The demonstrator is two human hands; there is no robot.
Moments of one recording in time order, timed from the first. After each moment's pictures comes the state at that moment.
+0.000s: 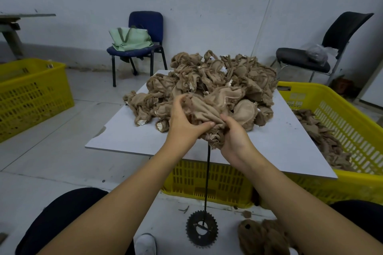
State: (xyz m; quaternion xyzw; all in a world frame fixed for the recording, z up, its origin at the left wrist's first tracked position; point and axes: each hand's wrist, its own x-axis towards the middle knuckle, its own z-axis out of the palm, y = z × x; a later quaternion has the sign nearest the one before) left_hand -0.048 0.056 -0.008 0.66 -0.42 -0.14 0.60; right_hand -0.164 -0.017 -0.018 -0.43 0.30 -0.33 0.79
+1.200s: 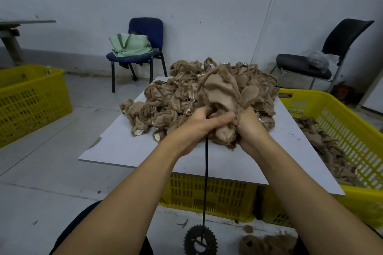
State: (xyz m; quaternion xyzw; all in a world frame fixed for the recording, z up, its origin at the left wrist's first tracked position) left_hand -0.043 0.010 0.023 0.50 -0.48 -0.46 0.56; right_hand -0.162 -0.052 0.038 -0.52 0.29 -0.41 0.69
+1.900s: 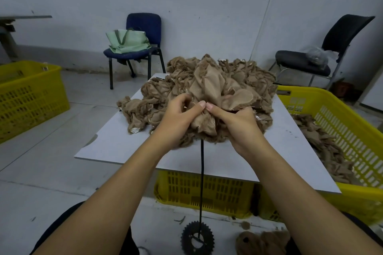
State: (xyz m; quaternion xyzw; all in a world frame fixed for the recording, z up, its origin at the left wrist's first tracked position) left_hand -0.025 0.033 0.029 0.54 -0.49 -0.25 0.63; right_hand -0.168 -0.047 0.030 -0.56 0.22 -0.42 0.68
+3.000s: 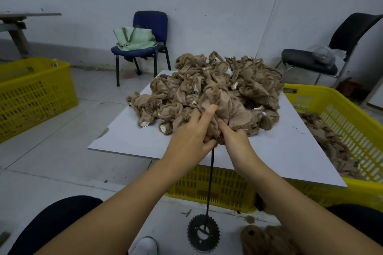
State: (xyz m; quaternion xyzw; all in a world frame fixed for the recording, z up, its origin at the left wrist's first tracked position) left_hand -0.046 0.069 -0.017 0.67 -0.64 0.13 0.33; right_hand -0.160 -0.009 -0.016 -0.58 0.34 -0.37 0.64
